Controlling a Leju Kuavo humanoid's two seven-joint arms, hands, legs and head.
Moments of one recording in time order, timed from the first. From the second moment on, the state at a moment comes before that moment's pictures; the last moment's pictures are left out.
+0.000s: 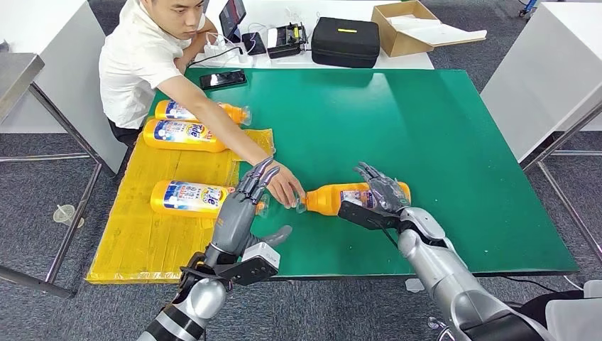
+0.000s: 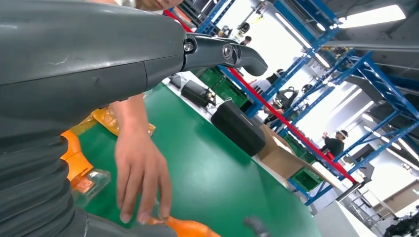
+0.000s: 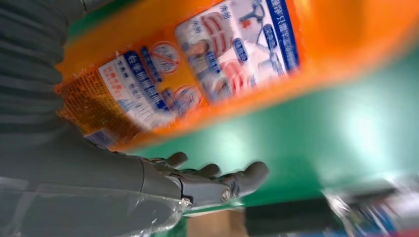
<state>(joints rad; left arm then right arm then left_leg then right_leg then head) -0.30 -0.16 -0.62 -1.20 -0.56 0.38 -0.40 -0.52 -0.20 0.44 -0.71 0.93 -0.04 -0.32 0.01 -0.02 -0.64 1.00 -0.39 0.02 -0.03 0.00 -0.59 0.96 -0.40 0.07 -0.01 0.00</state>
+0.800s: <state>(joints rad) -0.31 -0.16 -0.63 -1.18 -0.55 0.40 -0.40 -0.65 -0.31 0.65 -0.63 0.88 0.18 -0.20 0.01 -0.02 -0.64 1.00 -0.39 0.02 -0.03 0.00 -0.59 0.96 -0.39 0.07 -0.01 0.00</state>
